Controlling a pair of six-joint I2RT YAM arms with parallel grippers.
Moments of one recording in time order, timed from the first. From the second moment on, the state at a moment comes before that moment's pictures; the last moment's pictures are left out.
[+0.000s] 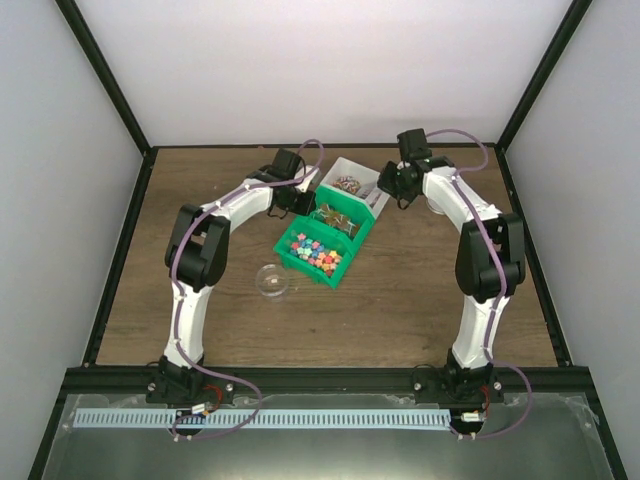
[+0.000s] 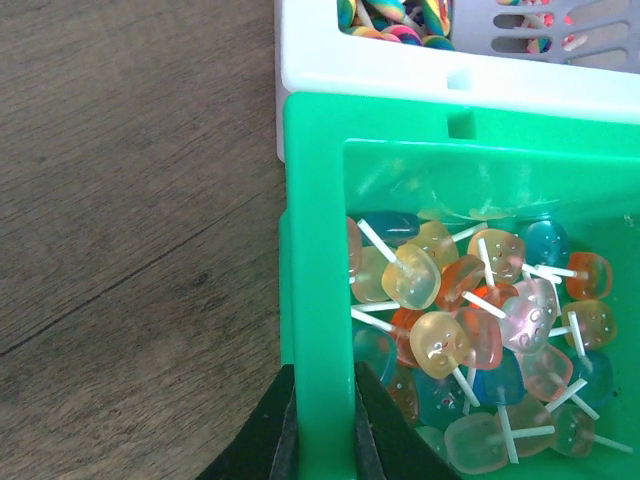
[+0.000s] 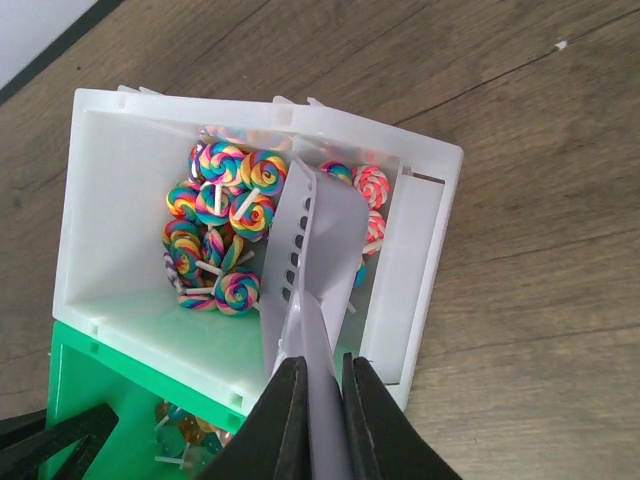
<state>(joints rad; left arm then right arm) -0.44 2.20 1.71 -0.52 0.29 -0.05 0.25 1.95 1.64 -0.66 -0.12 0.66</state>
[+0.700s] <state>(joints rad) -0.42 2.21 1.73 -0.52 0.20 -0.10 0.18 2.04 1.55 -0.32 -0.40 0.69</state>
